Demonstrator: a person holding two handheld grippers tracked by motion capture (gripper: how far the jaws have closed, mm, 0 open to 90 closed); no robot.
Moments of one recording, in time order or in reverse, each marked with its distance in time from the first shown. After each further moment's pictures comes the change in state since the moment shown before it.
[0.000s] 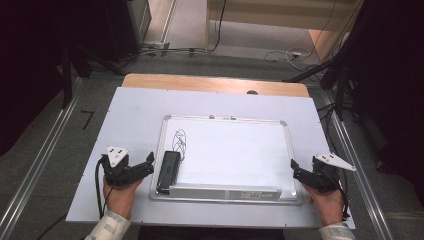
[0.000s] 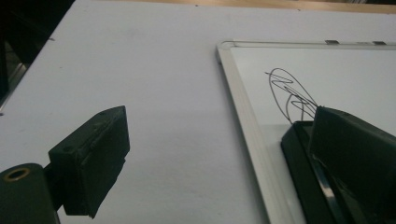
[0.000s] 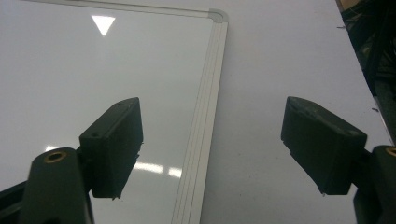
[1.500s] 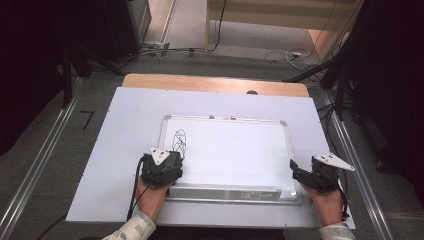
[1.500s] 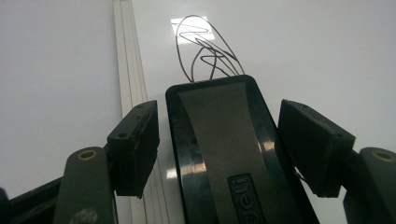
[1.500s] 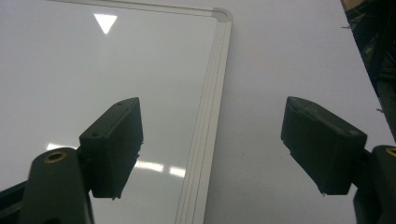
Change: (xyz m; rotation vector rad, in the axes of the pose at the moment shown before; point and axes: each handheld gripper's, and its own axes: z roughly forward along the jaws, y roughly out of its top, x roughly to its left) left arm -0.068 -0.013 0.035 0.155 -0.080 0.137; right arm 0.002 0.000 0.000 0.002 0.007 -0.011
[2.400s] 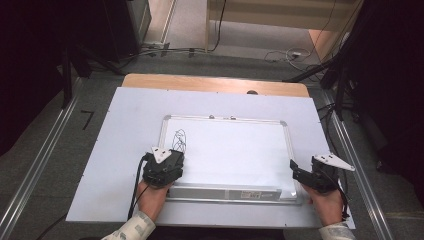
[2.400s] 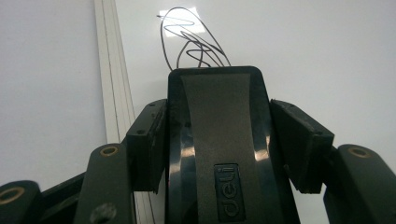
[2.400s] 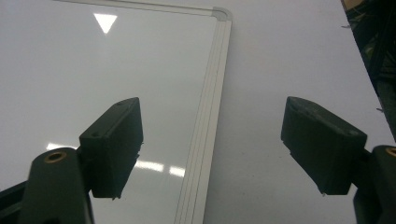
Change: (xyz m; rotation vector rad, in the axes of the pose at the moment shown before) left arm 0.001 0.003 0.003 0.039 -0.055 -0.009; right arm 0.000 0.000 0.000 0.002 0.000 0.004
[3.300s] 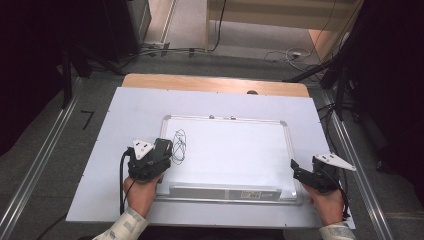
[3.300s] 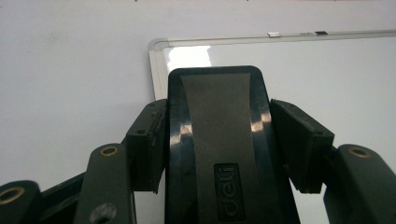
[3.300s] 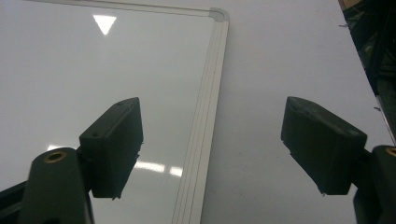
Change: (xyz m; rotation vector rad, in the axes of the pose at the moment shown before) left arm 0.025 0.016 -0.026 -0.156 0.029 -0.070; right arm -0.002 0.001 0.000 0.000 -0.004 0.012
